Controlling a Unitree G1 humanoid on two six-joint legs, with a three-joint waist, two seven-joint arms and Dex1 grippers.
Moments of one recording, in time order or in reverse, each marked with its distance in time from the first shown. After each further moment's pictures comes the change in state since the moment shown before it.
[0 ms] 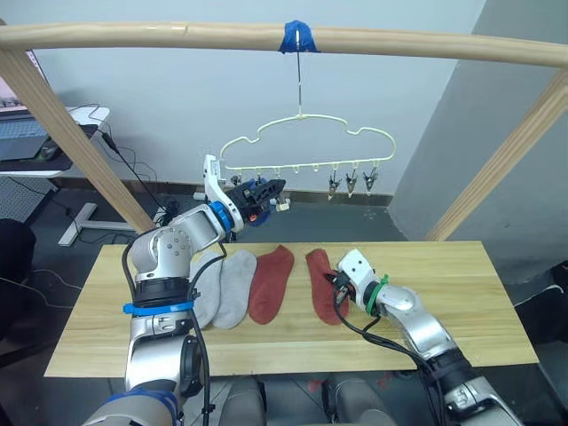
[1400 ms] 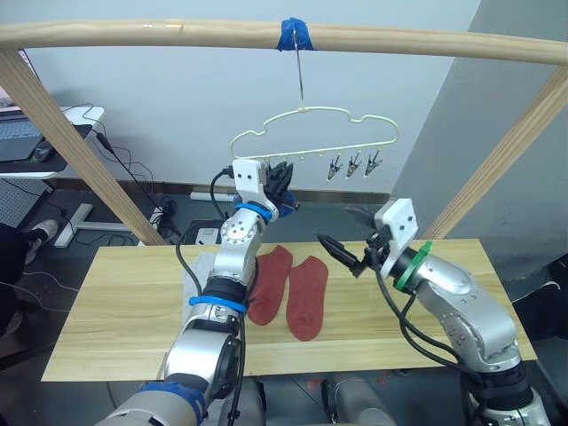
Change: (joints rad) left arm -0.057 -0.162 -0.229 0.420 0.582 -1.052 0.123; right arm 0.001 -0.152 -0.097 -0.450 0.202 0.319 -0.174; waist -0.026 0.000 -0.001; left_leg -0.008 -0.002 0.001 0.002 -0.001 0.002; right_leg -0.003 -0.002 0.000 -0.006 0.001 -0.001
